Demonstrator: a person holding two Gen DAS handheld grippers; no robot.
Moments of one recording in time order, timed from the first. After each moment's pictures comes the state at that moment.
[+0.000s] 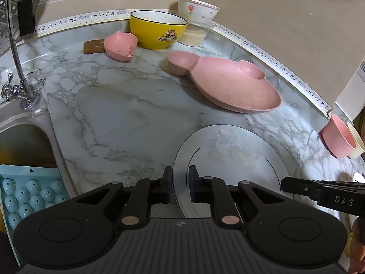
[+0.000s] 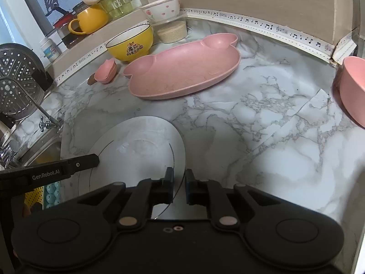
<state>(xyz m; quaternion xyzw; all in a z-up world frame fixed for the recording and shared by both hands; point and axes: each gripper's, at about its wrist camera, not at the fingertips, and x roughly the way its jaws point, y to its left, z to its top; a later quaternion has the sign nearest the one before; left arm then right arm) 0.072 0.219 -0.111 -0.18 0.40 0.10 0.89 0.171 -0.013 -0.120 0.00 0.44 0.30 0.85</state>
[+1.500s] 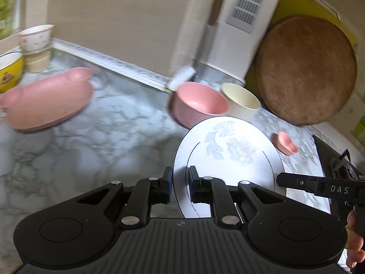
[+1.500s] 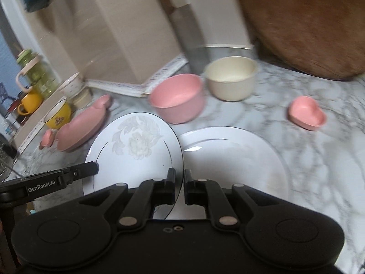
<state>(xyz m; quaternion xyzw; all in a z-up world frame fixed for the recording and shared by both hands) 0.117 -0.017 -0.060 -0.10 0.38 -0.11 0.91 0.117 -0.262 -0.065 0.12 0.39 0.13 0.91</state>
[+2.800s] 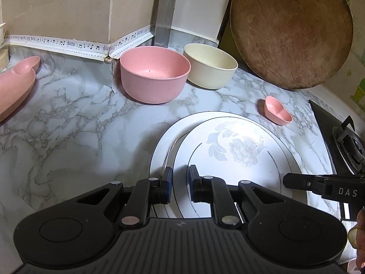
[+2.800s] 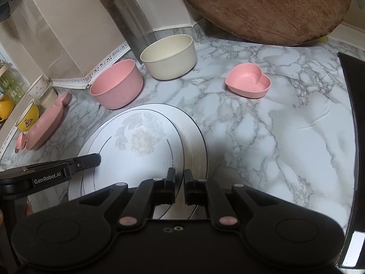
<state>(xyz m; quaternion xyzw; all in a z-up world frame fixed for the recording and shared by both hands) 0.148 -0.095 -0.099 -0.05 0.43 -0.14 0.89 0.120 -0.332 -0.096 0.14 0.43 0.08 0.89</state>
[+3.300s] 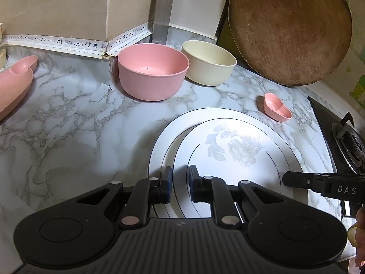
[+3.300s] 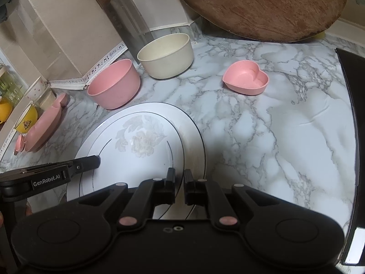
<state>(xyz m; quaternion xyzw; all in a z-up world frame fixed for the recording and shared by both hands) 0.149 -0.096 -0.102 -0.04 0.43 -0.15 0.89 0.119 -0.334 -0.100 0.15 0.43 0.08 0.89</state>
